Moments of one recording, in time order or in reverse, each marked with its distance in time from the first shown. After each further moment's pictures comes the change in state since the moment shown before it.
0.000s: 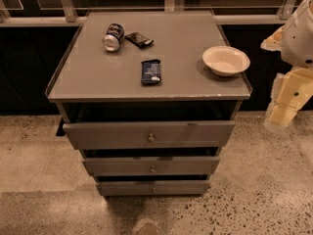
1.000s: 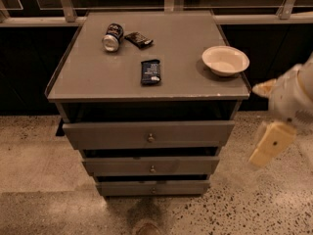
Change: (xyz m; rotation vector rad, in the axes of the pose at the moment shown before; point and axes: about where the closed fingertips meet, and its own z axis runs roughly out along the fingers) arm 0.015 0.038 0.075 -0.033 -0.140 0.113
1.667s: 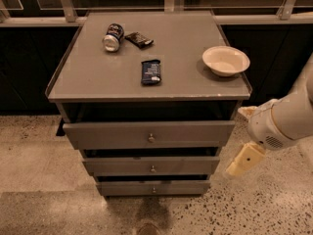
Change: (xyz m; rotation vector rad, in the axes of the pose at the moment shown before) arm 0.022 0.003 0.091 -0.001 -0.102 0.102
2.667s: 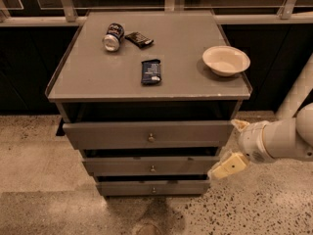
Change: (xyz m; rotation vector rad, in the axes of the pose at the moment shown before) arm 0.019 -0.014 0.069 0.033 -0.193 0.118
